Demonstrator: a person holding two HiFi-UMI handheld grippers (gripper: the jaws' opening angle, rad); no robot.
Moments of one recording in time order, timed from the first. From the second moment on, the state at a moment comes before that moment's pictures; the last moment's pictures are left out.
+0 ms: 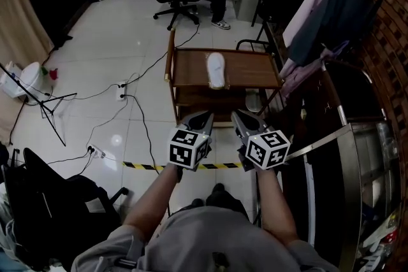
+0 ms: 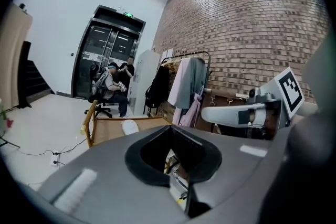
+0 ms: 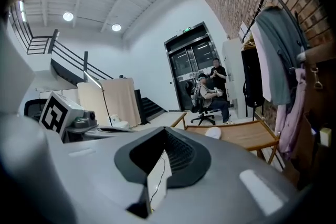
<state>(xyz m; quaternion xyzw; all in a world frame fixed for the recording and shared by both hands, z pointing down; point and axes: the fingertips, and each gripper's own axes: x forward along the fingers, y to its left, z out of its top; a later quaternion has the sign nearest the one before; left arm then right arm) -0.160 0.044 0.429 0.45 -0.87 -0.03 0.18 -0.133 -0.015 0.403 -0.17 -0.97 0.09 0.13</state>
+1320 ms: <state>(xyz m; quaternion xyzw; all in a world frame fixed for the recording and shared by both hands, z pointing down) -0.440 -0.021 0.538 0.44 -0.85 -0.03 0.28 -0.422 -0.090 0.539 -0.12 -0.96 0.07 0.26</state>
